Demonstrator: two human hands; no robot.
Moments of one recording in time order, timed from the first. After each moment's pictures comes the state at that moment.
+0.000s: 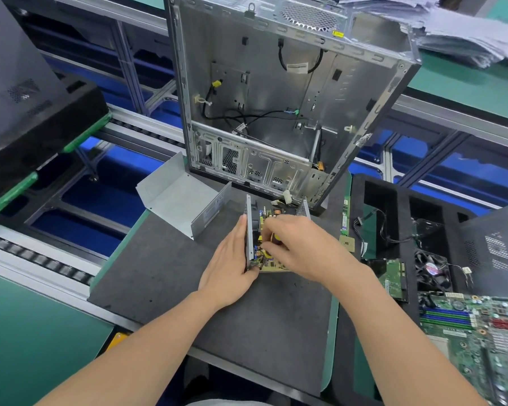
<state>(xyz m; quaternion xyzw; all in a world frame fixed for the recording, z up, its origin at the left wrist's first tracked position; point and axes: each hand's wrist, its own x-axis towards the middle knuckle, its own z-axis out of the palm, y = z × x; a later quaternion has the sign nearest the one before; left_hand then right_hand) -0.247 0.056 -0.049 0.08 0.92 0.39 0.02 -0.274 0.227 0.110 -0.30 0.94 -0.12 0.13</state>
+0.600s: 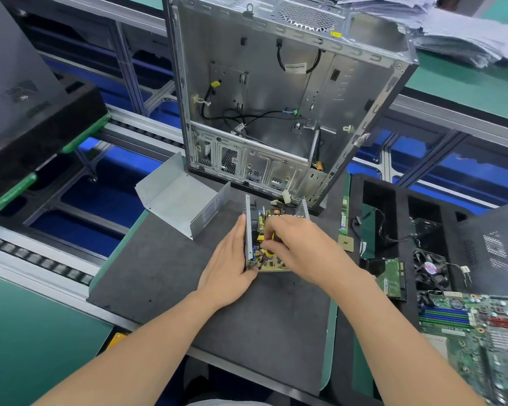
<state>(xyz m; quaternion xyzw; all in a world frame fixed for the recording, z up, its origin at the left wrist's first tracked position) -0.247 0.056 -0.052 0.07 0.92 0.39 0.02 -0.268 0.230 0.105 -0.26 0.95 -0.13 0.12</state>
